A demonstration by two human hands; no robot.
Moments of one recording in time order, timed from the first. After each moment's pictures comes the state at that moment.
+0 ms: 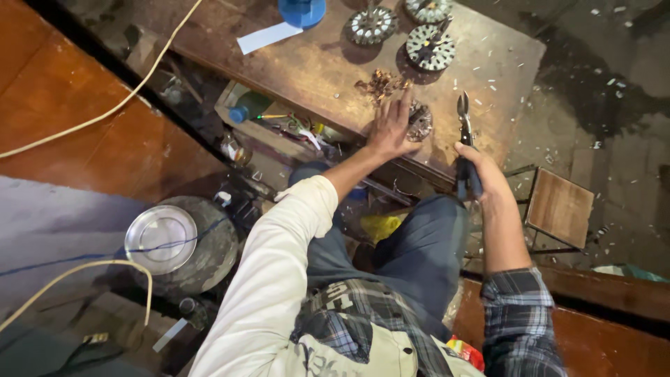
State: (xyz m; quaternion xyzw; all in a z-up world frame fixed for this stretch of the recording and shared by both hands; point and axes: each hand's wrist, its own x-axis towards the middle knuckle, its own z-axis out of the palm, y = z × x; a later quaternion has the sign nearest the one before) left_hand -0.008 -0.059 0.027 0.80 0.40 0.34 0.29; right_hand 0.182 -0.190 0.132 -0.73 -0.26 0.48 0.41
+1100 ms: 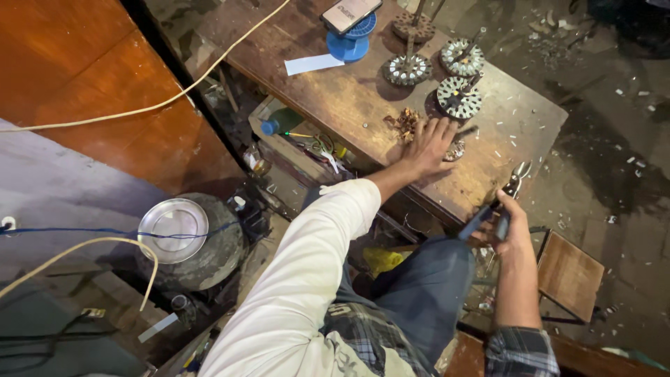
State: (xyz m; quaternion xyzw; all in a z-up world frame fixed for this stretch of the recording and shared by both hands) left_hand 0.030 -0.021 0.056 0.86 0.41 0.30 0.11; right_hand 0.236 -0.197 0.119 -0.74 -0.17 0.49 0.43
